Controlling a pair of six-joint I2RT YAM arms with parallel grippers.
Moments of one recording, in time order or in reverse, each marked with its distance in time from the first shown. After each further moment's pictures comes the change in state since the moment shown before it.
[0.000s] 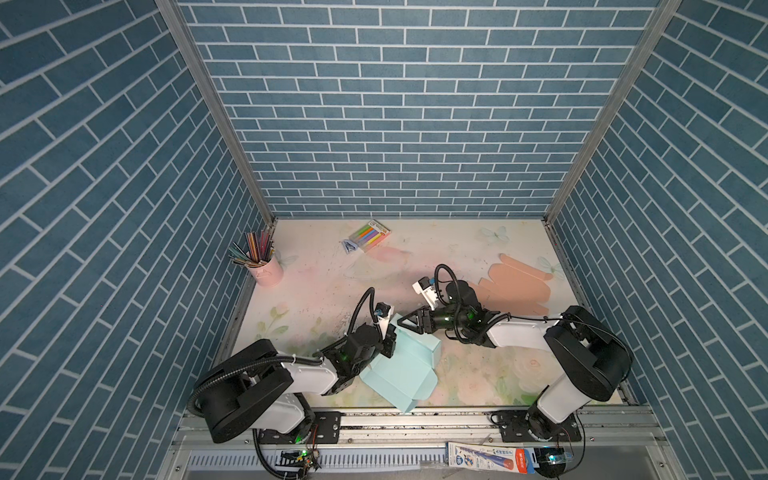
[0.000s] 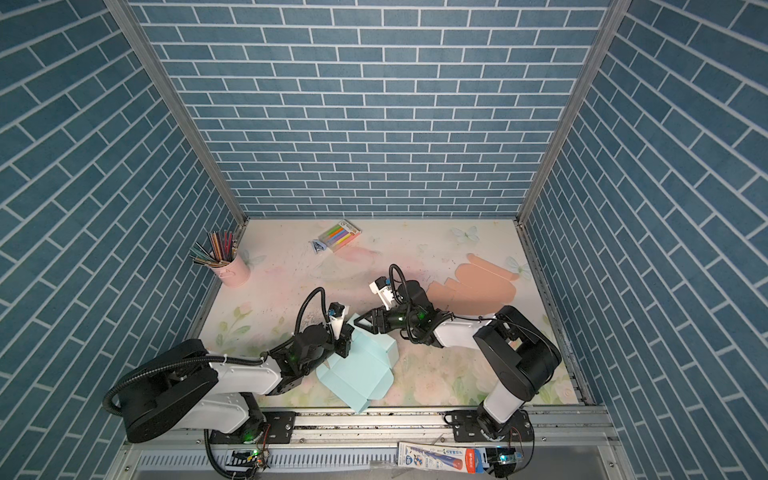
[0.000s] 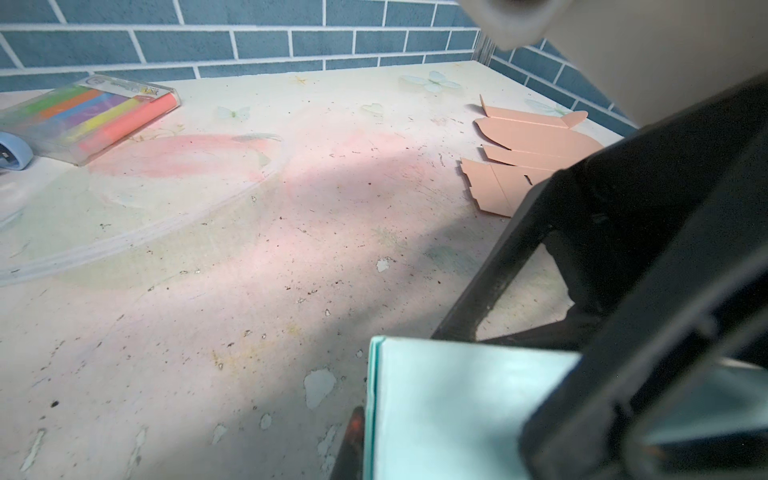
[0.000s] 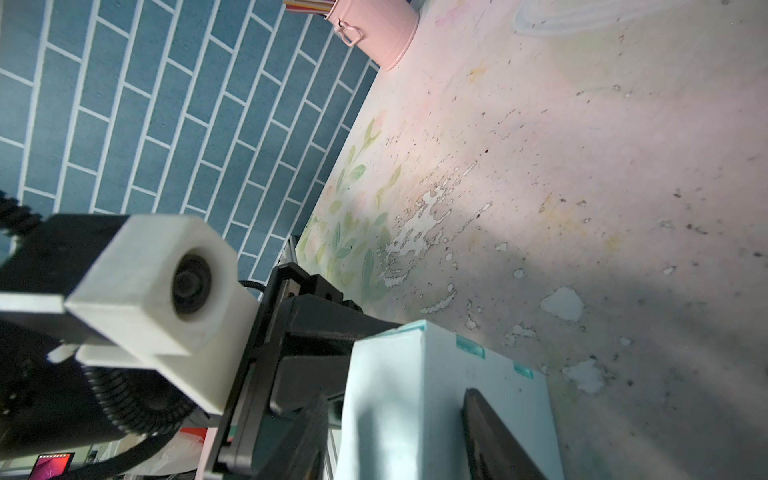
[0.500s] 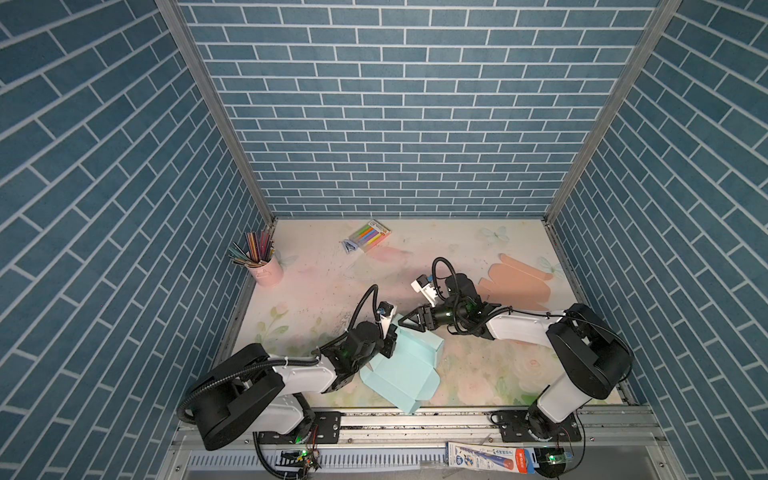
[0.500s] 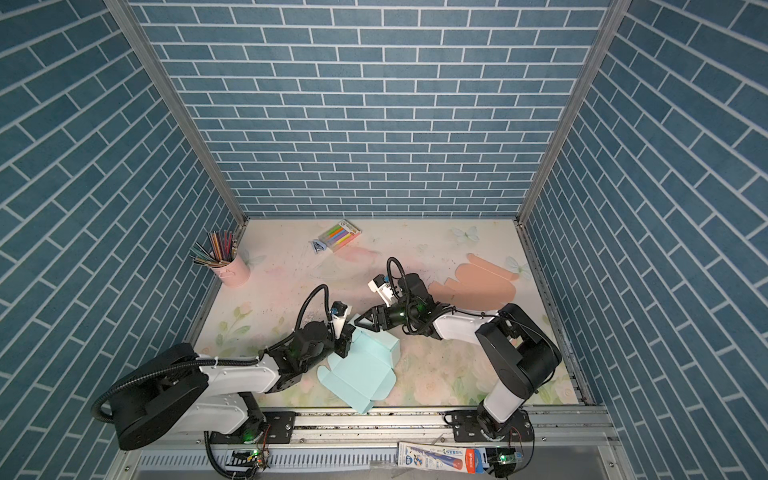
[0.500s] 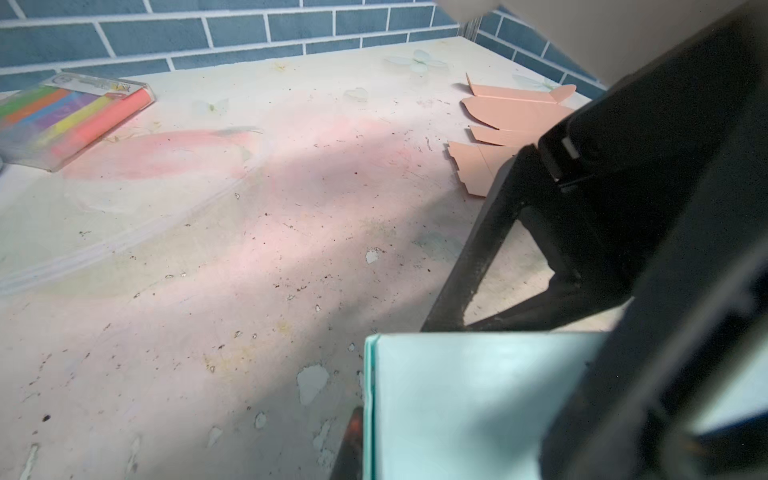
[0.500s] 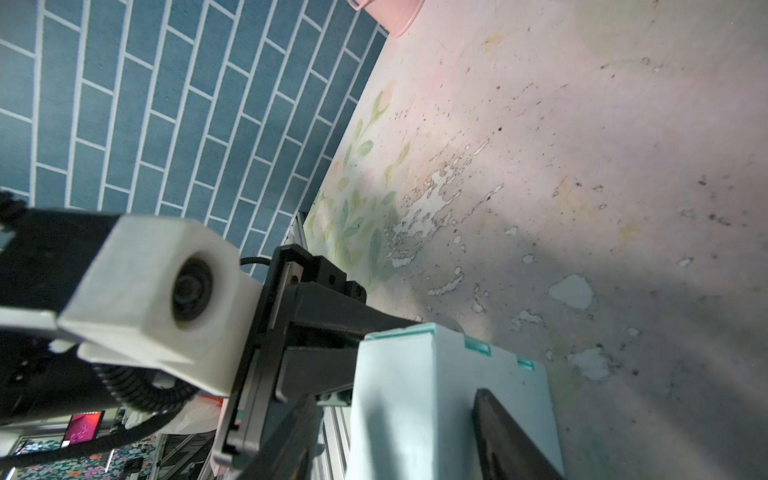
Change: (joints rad) left arm 0.013 -0.048 0.025 -0.104 0.061 0.040; right arm -0.037 0.010 0.068 -0.143 -0.101 -0.069
